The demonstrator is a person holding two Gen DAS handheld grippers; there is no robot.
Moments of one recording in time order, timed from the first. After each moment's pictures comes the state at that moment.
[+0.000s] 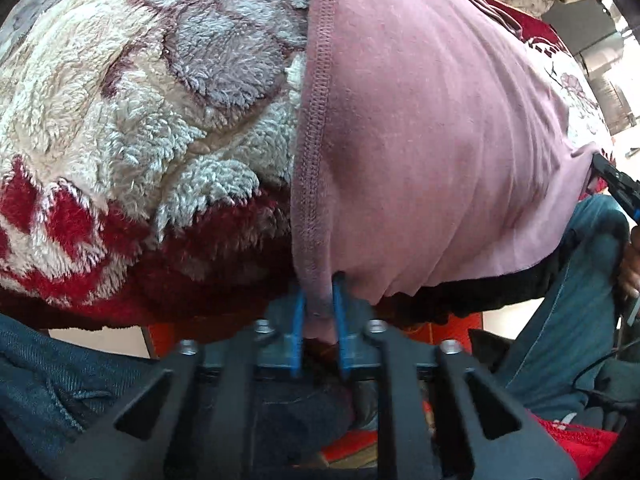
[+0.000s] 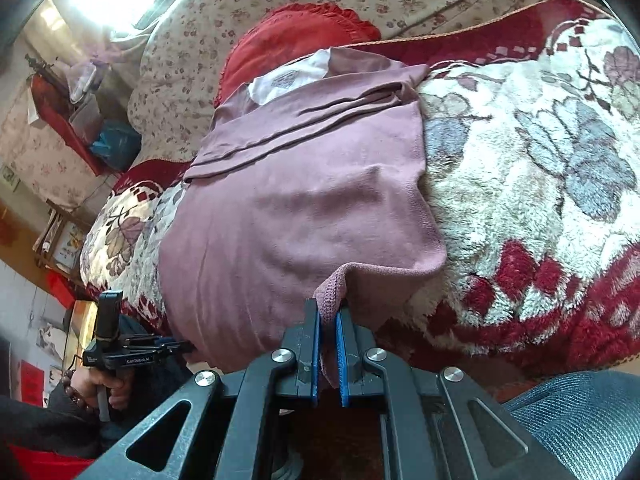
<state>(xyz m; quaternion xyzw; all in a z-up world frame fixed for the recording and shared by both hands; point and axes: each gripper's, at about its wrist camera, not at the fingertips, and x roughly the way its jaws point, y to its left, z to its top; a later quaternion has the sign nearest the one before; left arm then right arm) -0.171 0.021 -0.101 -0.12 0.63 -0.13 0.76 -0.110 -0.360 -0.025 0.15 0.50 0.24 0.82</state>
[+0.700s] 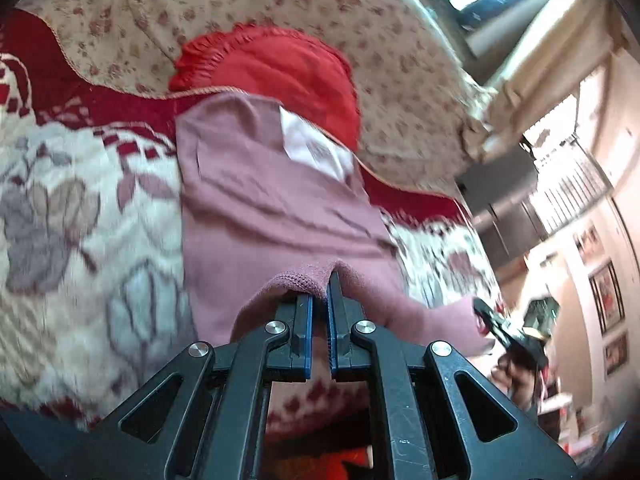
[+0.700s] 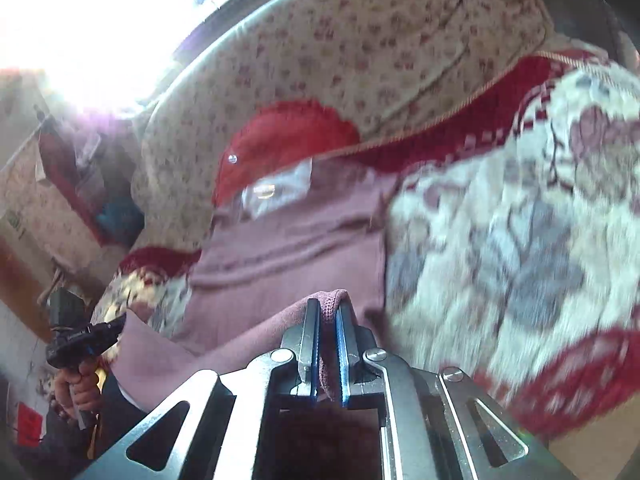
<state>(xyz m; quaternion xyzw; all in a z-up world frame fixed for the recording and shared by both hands) -0.066 0.066 0.072 -0.30 0.41 -0.16 0.84 -0.062 -0.418 0.052 0.20 0.37 0.21 0.88</state>
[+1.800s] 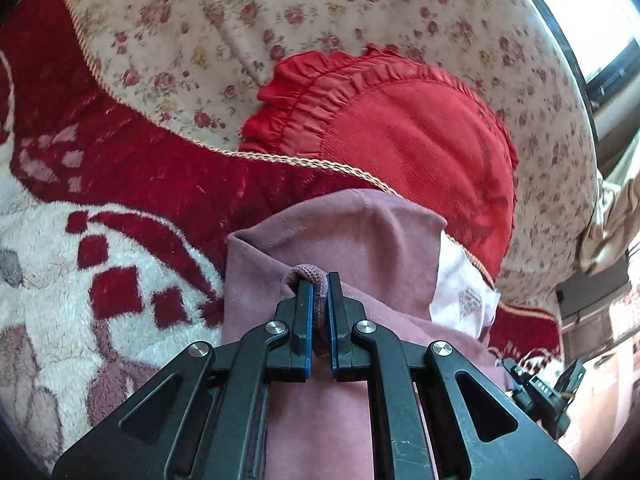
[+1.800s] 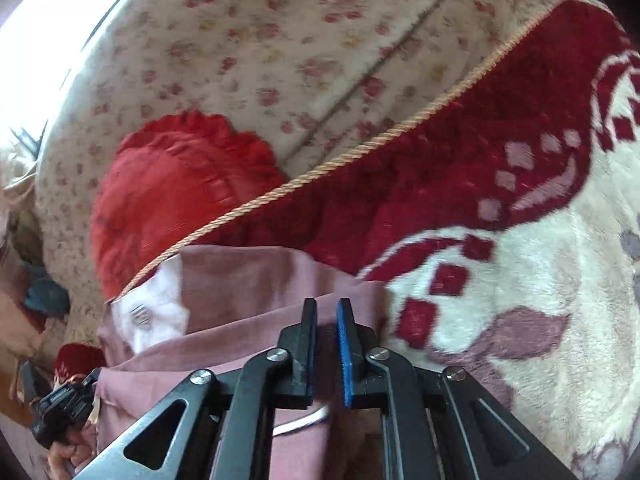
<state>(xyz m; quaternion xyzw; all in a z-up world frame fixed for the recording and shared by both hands) 0.114 0.110 -0.019 -0.35 0.40 0.03 0.85 0.196 -0.388 -0.046 0.26 0.44 0.08 0.86</state>
